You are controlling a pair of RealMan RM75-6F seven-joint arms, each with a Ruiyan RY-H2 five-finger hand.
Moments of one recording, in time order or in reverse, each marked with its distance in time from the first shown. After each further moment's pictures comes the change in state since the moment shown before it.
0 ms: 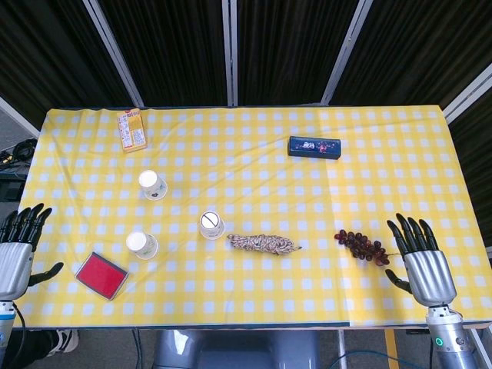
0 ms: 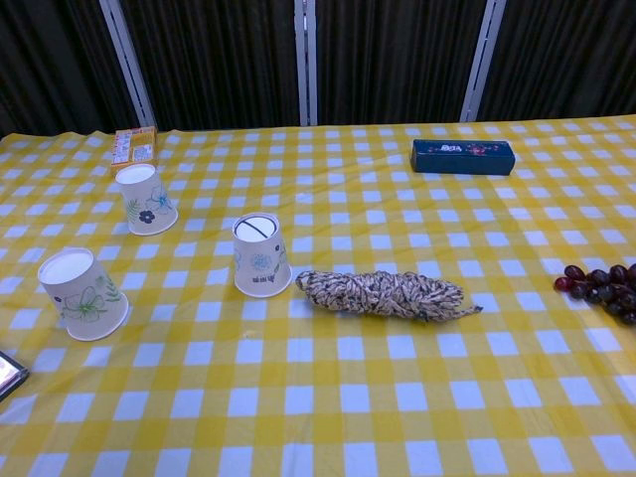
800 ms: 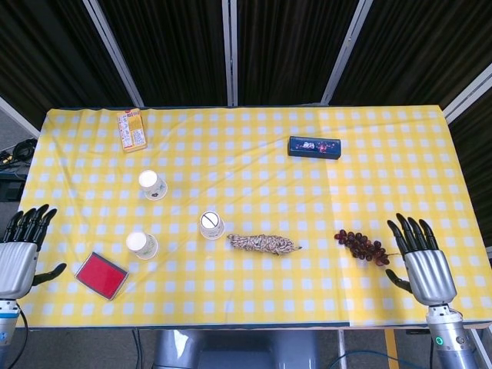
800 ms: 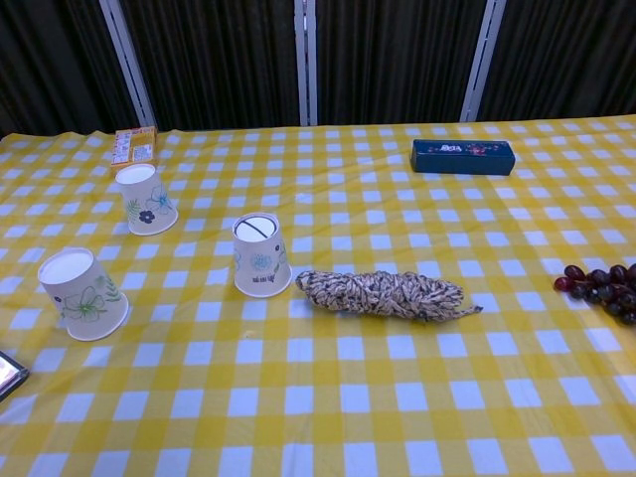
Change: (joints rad) left arm -0.011 -0.001 0.005 -0.002 -0.008 -0.029 0.012; right arm 0.003 0.002 -0.001 0.002 0.006 -0.009 0.004
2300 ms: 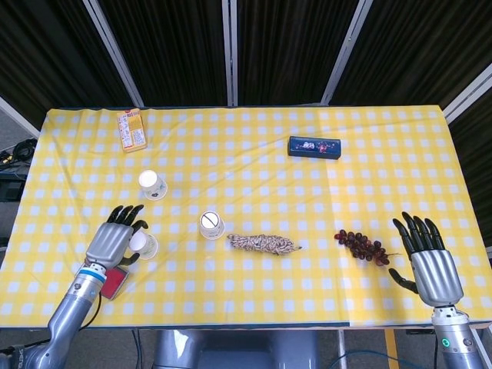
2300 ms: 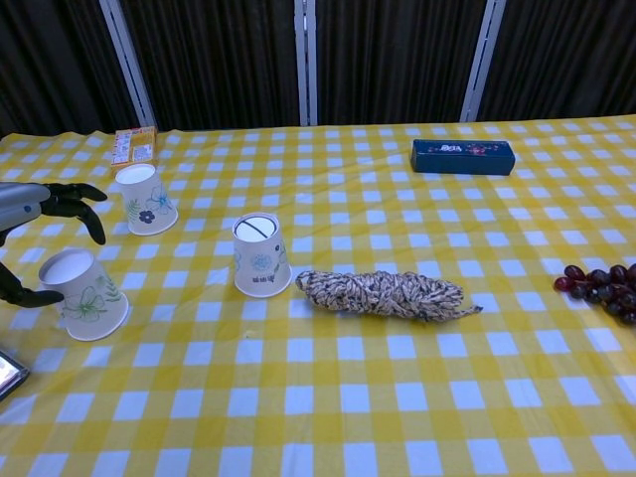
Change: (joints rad) left arm -0.334 -0.204 -0.053 -0.073 -0.373 -0.409 0.362; right arm -0.008 0.025 0.004 -0.015 -0.005 0.019 0.051
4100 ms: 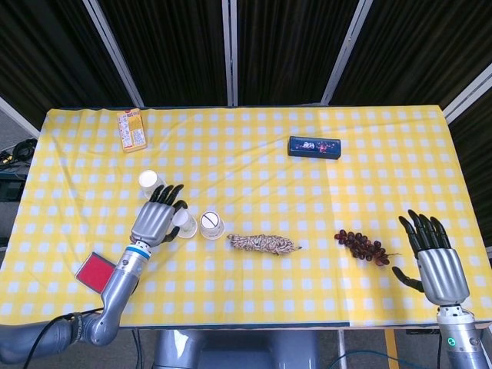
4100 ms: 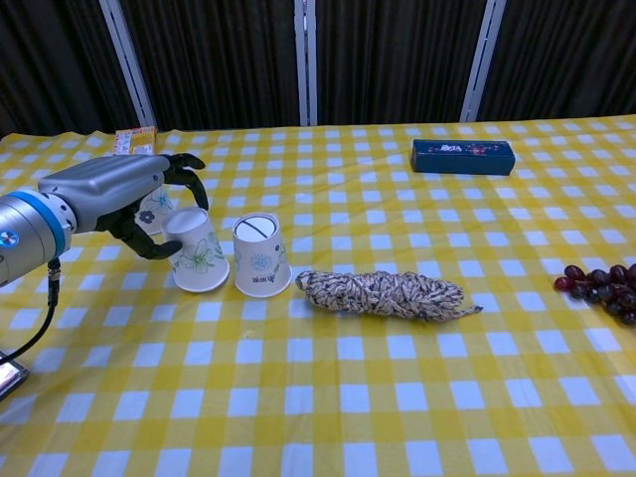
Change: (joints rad) left arm -0.208 -0.273 -0.083 0.215 -0.082 0.014 0.017; right arm -0.001 0.021 0.009 -0.002 0.010 0.002 0.061
